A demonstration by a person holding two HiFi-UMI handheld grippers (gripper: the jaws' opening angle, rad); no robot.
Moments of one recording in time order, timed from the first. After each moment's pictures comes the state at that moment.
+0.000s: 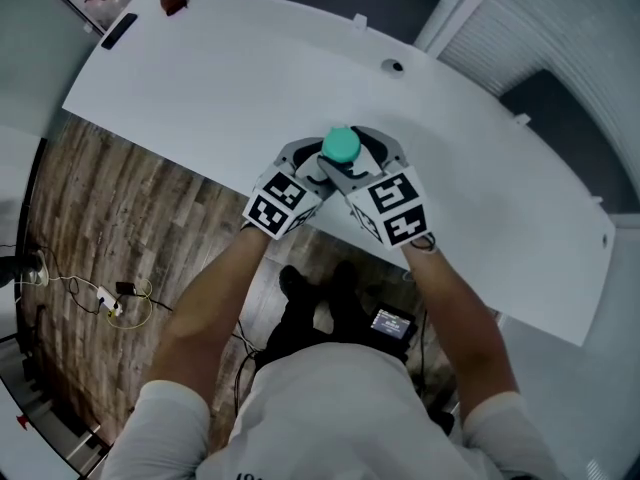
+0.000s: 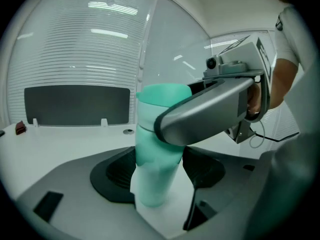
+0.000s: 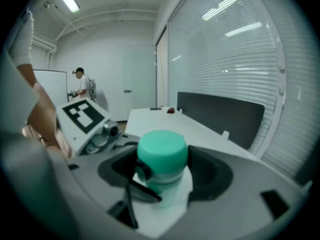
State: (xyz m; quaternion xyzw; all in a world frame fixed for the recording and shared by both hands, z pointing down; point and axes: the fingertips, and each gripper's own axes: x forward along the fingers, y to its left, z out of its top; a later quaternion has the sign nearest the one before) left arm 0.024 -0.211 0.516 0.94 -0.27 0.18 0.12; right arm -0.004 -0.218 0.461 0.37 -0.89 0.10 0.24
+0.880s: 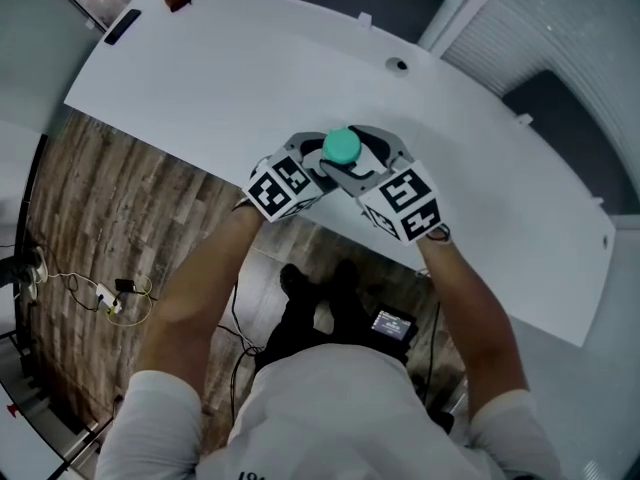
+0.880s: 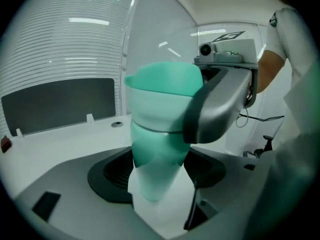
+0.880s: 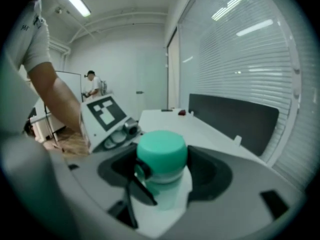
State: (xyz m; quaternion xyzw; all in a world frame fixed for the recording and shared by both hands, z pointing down) left arm 0.025 -0.200 0.534 0.95 -0.17 0.26 0.10; right arm -0.013 -0.206 0.459 0.30 -0.92 0.08 0.24
